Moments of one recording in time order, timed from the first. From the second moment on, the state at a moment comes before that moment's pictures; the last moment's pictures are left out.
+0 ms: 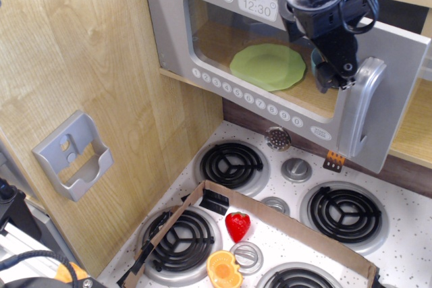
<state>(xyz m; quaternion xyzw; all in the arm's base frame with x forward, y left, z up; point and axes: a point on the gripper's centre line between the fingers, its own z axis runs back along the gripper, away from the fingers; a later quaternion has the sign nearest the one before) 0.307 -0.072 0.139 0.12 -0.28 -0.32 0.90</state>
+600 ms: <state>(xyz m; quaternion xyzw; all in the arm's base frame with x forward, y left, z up) 0.333 -0.082 0.132 0.10 -0.29 -0.36 0.88</state>
